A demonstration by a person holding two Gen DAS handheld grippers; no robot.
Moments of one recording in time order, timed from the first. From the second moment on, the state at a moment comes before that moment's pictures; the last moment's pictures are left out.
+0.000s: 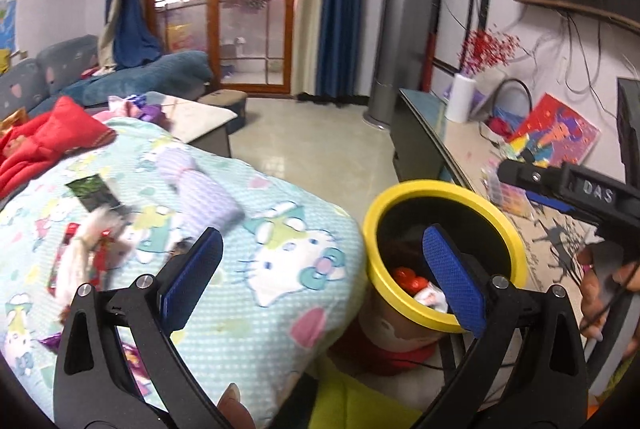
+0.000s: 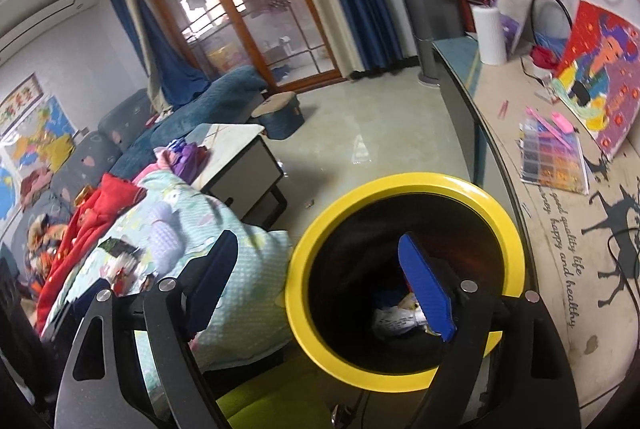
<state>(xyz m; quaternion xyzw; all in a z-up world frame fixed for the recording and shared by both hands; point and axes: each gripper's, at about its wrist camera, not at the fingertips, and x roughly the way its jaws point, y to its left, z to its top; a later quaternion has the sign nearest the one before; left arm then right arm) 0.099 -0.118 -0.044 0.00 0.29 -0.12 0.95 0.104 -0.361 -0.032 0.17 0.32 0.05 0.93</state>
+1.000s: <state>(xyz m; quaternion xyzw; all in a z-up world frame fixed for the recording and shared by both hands) 0.072 0.011 -0.011 -0.08 0.23 0.01 0.97 0.078 -0.227 0.002 0.07 0.28 0.20 0.94</state>
